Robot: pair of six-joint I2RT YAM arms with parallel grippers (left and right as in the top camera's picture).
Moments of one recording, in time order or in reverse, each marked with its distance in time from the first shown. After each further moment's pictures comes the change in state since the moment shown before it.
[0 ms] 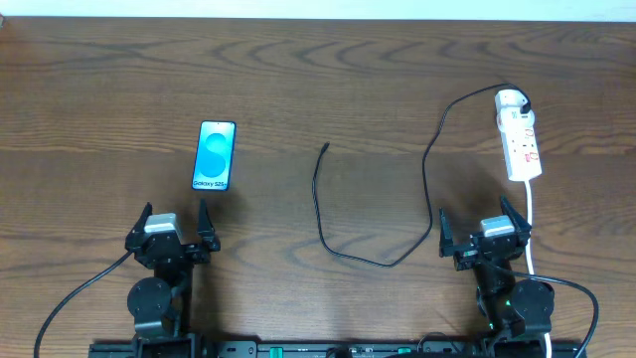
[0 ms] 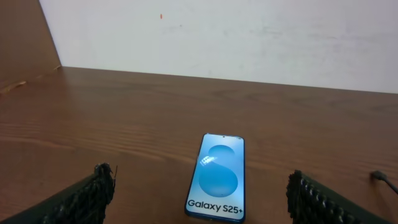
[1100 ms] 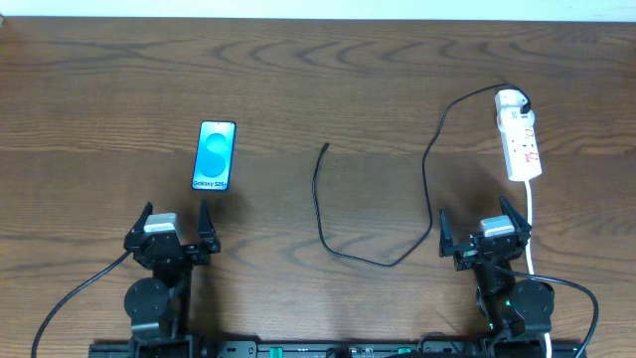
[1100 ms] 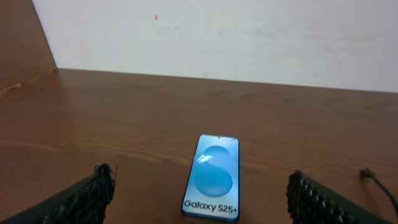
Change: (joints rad) left arm 0.000 0.005 0.050 -0.043 0.016 0.004; right arm 0.000 0.000 0.000 0.000 0.000 0.000
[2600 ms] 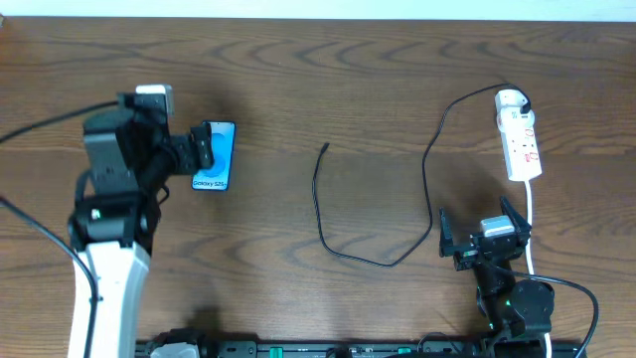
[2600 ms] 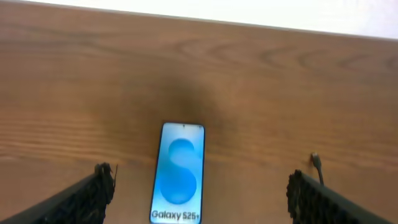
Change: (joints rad) left arm 0.000 1.109 0.941 -0.366 0.159 0.003; right arm 0.000 0.000 0.000 0.000 0.000 0.000
